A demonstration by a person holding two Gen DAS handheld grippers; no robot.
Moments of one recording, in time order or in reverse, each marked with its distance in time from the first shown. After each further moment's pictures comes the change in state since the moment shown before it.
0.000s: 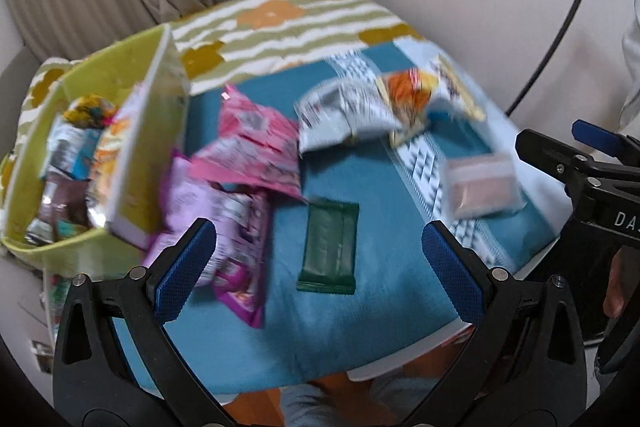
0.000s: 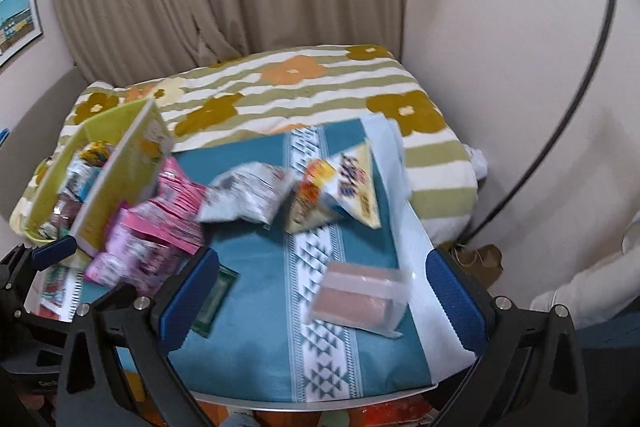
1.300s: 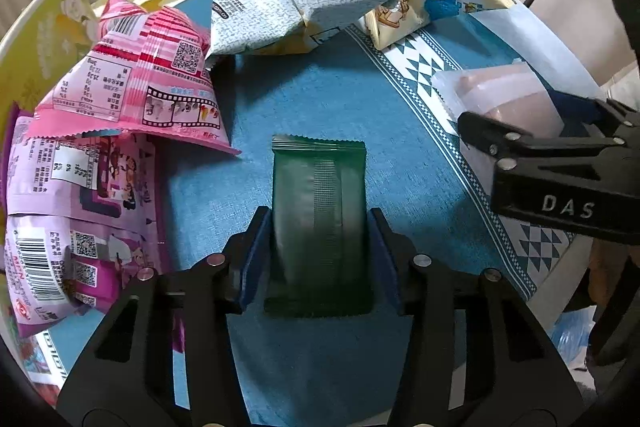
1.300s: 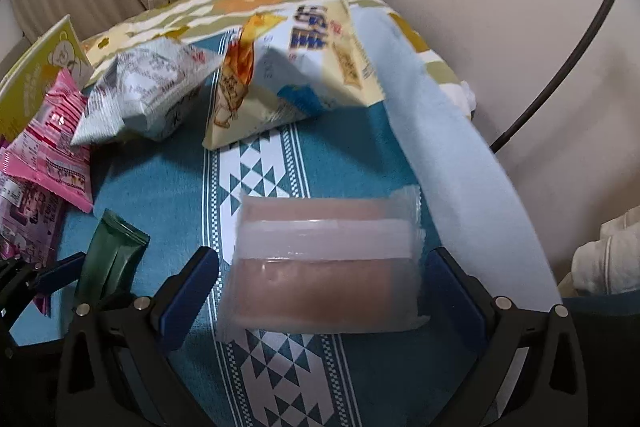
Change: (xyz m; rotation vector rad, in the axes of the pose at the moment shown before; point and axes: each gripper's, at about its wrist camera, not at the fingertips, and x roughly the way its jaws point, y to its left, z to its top) left arm 0.122 -0.026 -0.021 0.116 0.197 -0.082; right arm 0.115 -0.008 -0.049 0.023 0.217 -0.120
